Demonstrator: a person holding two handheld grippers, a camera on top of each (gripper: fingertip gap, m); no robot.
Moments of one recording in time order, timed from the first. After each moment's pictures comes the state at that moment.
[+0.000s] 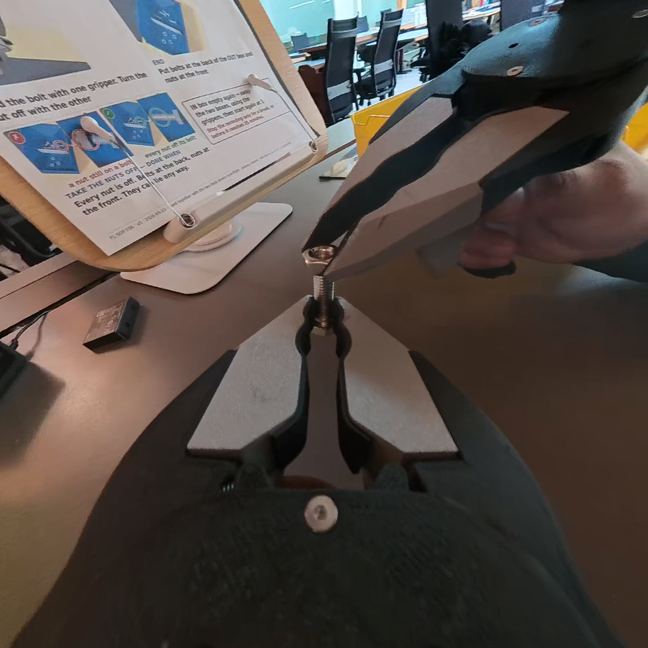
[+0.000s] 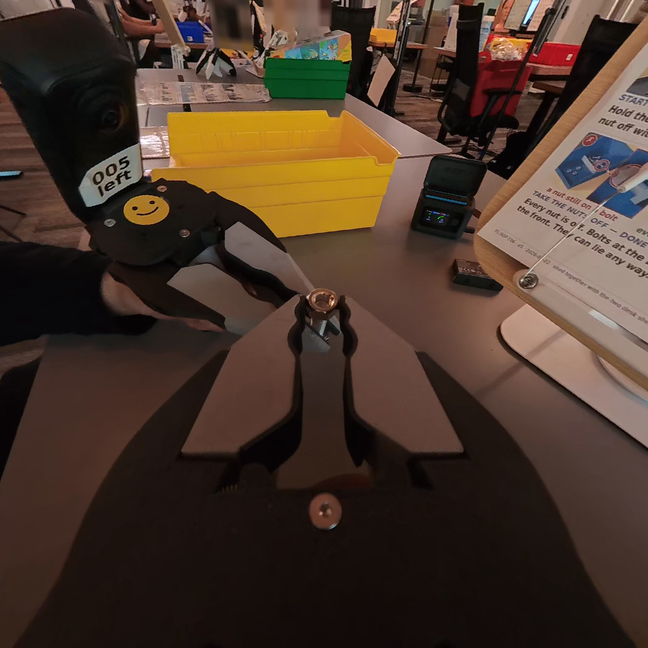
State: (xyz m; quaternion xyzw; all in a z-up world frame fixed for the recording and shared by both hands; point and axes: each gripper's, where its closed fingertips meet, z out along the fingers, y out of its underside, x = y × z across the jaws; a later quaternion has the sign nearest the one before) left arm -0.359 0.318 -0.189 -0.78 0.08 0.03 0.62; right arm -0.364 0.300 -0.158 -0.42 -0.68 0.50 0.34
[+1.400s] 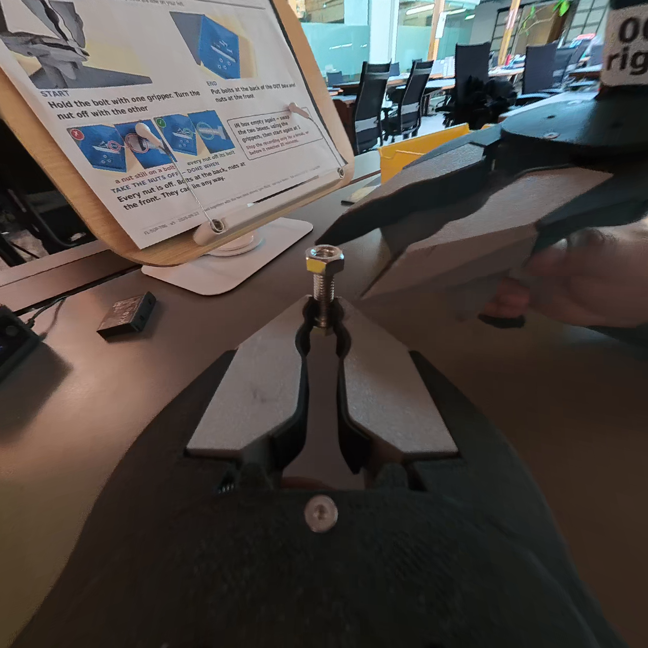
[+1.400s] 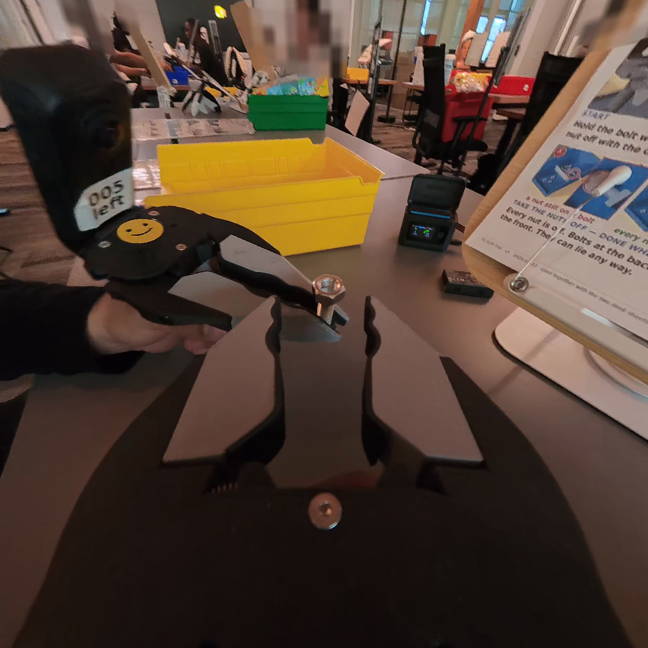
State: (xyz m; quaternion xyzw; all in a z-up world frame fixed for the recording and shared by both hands) left arm -0.368 0.318 -0.178 -0.76 0.02 0.03 0.65; right arm -0.367 0.299 -0.152 -0.43 -0.64 0.52 0.37
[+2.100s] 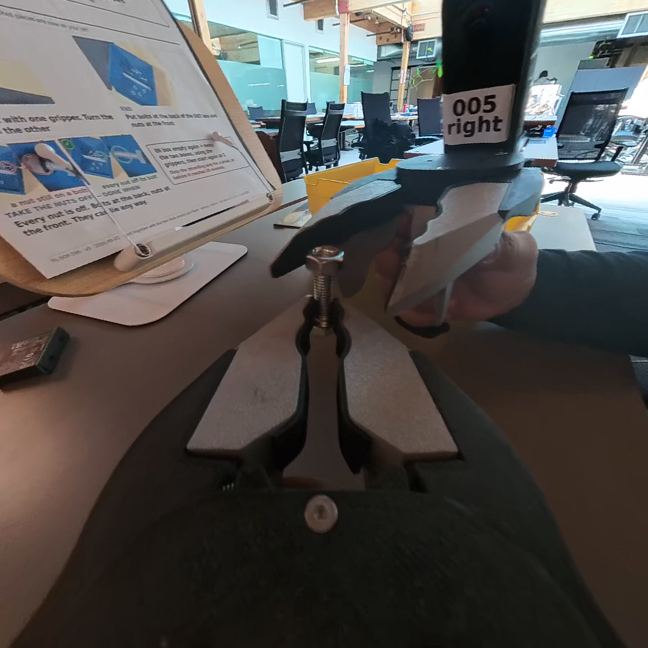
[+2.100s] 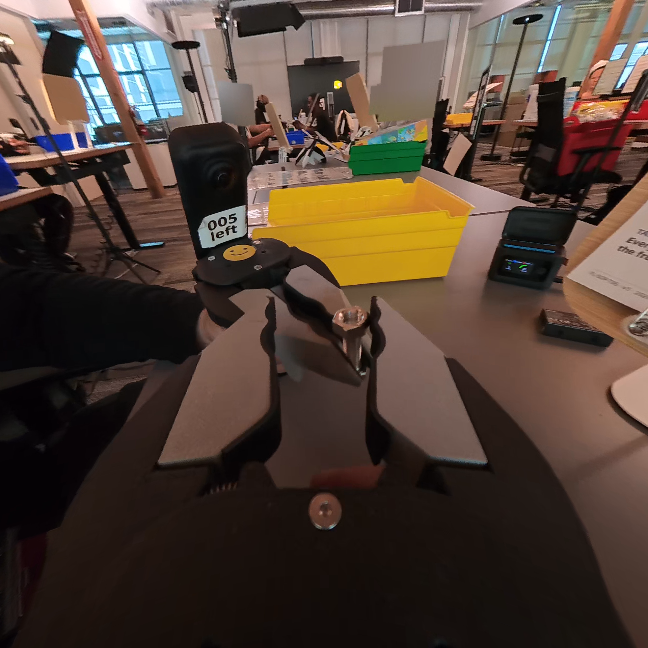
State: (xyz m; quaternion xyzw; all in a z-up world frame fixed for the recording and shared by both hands) left arm -0.333 0.312 -0.169 -0.73 0.09 -0.07 0.67; right arm -0.348 0.268 -0.139 -0.35 -0.65 0.62 0.28
